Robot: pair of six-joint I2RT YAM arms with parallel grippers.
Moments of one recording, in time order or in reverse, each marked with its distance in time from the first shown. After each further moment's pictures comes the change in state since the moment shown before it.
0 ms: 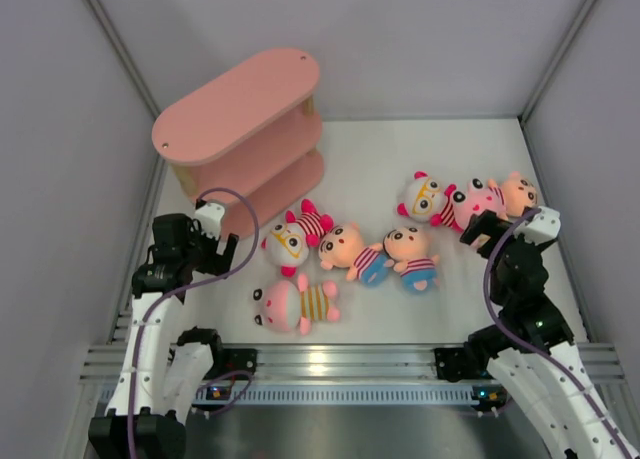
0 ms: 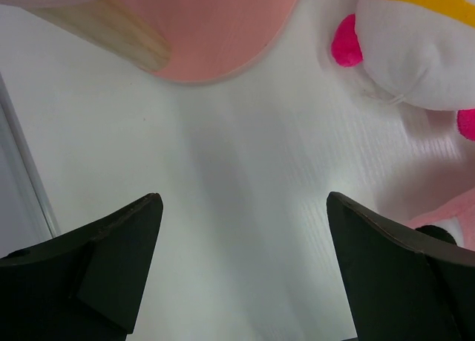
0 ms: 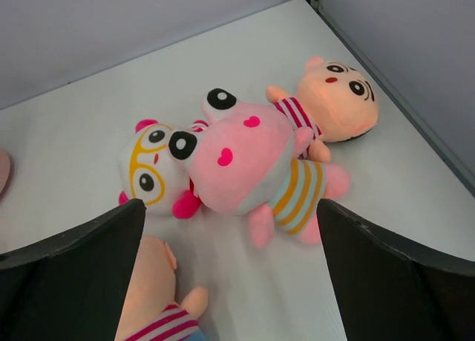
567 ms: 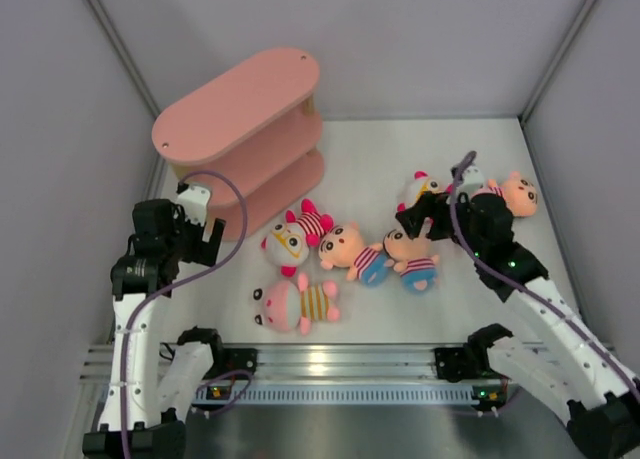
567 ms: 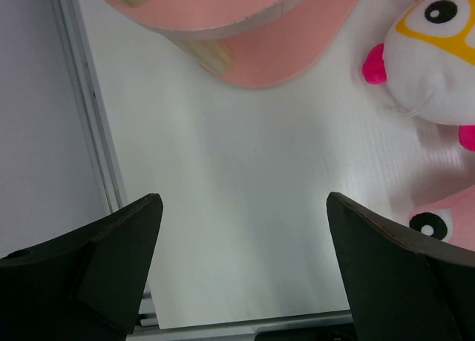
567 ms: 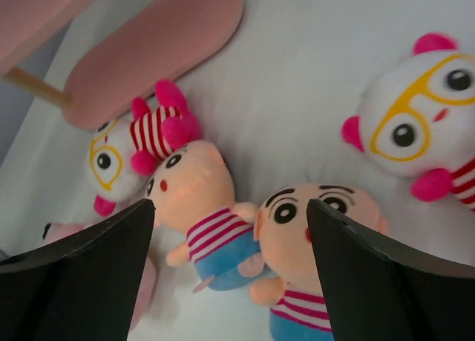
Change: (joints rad) left arm 0.000 0.019 0.256 -0.184 -0.113 -0.010; right arm 0.034 0.396 0.191 0.091 -0.723 0.070
